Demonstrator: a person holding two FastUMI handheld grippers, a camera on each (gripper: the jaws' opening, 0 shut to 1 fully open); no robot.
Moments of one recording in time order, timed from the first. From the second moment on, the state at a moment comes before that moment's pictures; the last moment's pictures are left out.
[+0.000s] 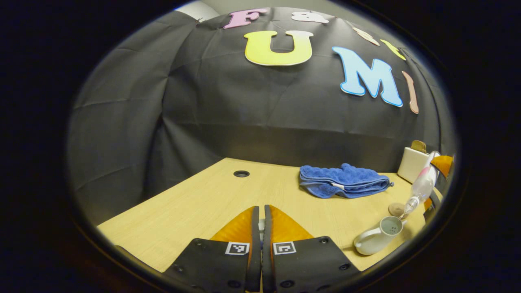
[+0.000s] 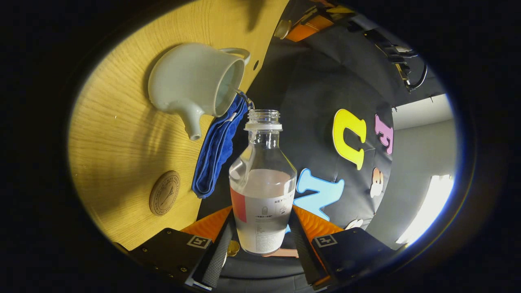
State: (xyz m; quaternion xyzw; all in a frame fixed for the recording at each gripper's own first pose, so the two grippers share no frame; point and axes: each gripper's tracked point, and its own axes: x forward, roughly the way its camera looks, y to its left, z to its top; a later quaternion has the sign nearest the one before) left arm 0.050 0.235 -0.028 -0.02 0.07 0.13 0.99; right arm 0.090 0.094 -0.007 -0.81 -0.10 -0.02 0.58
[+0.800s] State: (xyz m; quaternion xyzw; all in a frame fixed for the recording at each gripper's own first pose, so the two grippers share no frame) left arm 0.050 0.234 -0.028 -0.02 0.08 0.13 0.99; right arm 0.095 0.097 0.008 -0.83 -0.12 -0.03 0.54
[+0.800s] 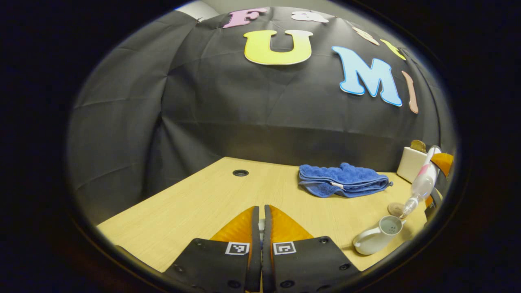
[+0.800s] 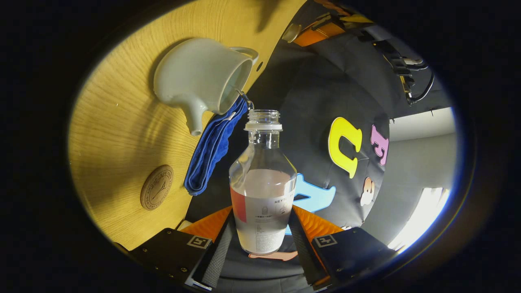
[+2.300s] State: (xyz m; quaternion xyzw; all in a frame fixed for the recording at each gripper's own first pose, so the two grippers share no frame) left arm 0.050 0.232 -0.027 -0.02 0.08 0.13 0.99; right arm 0.092 0.104 0.018 -0.86 -0.16 -0.04 0.48
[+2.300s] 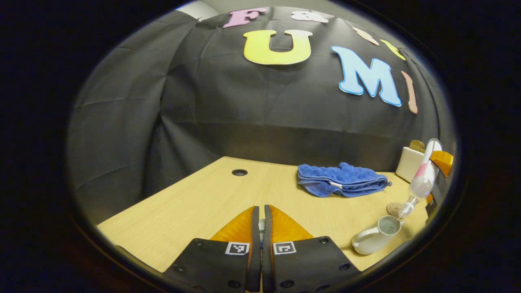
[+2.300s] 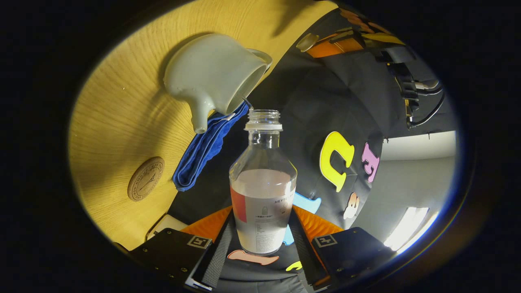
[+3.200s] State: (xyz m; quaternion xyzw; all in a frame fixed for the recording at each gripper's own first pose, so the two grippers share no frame) left arm 0.050 0.231 -0.028 -0.02 0.08 0.13 0.99; right arm 0.097 0.099 0.015 -0.84 -0.14 -0.02 0.52
